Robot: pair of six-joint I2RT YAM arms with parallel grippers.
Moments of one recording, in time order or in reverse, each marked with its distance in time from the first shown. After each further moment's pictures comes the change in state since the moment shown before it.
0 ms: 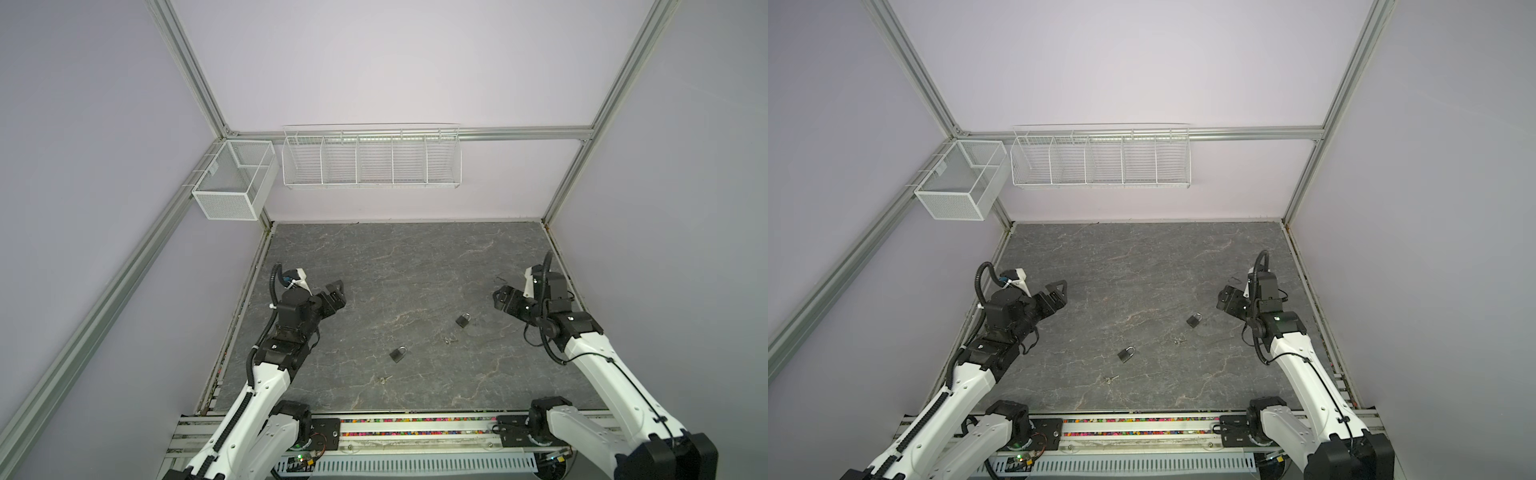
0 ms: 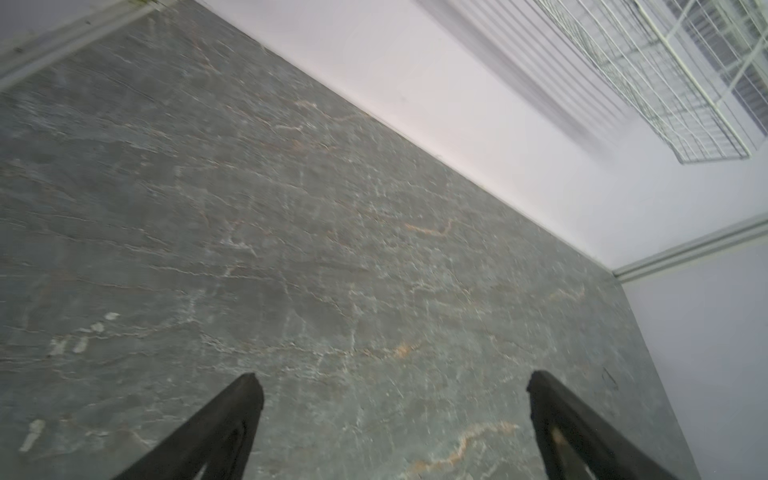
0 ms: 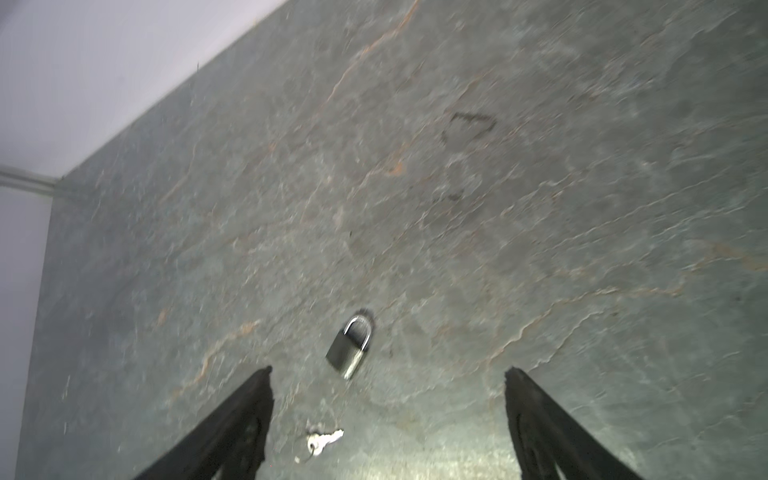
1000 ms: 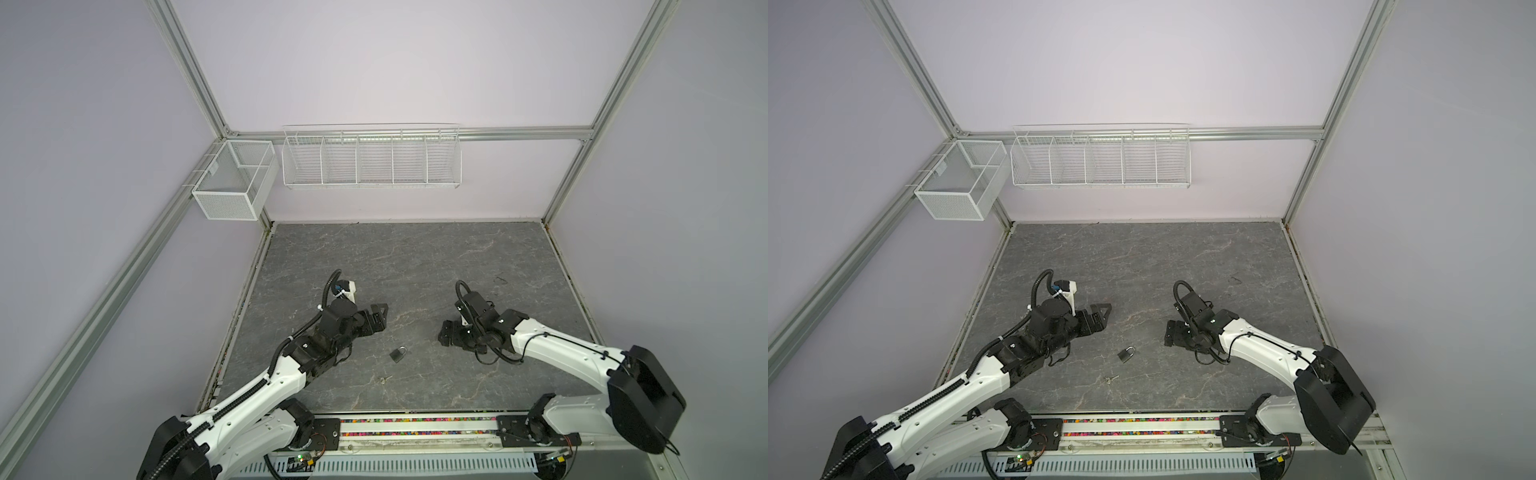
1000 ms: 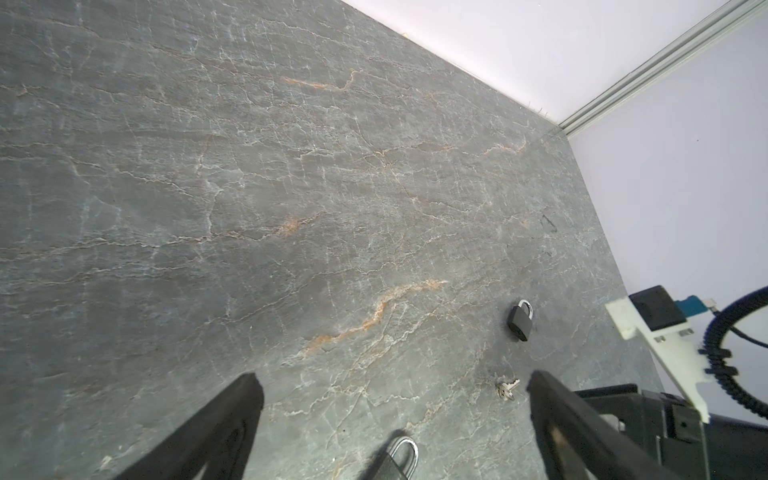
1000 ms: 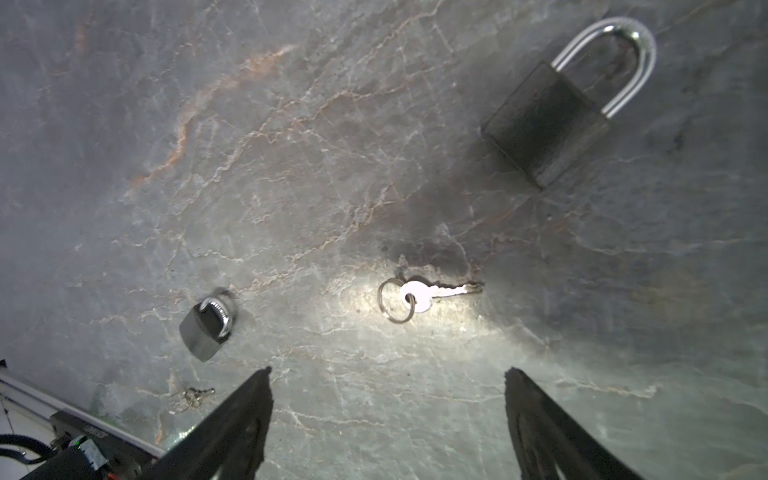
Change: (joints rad) left arm -0.417 0.123 0.008 -0.005 -0.094 -0.097; right arm 0.515 0.352 -0.010 0.049 -0.004 0.301
